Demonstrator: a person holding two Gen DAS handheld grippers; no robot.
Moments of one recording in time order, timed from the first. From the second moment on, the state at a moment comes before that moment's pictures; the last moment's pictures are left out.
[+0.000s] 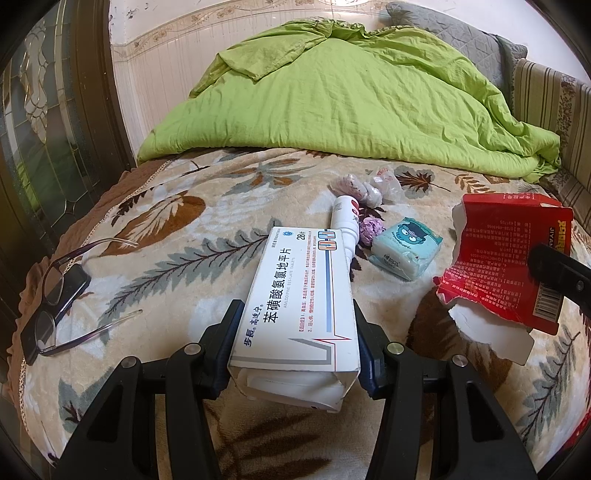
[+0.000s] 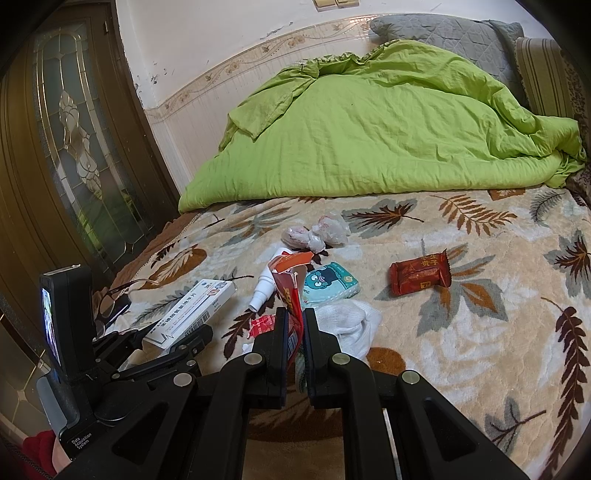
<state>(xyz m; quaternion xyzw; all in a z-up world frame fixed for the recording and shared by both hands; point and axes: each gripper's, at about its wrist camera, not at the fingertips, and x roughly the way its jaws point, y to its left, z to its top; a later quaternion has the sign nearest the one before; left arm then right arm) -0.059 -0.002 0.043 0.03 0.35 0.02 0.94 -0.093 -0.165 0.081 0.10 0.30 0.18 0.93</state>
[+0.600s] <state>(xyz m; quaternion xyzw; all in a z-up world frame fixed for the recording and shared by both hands) -0.063 -0.004 0.045 0.02 0.35 -0.01 0.94 -0.096 -0.183 0.089 0.13 0.29 0.17 0.93</state>
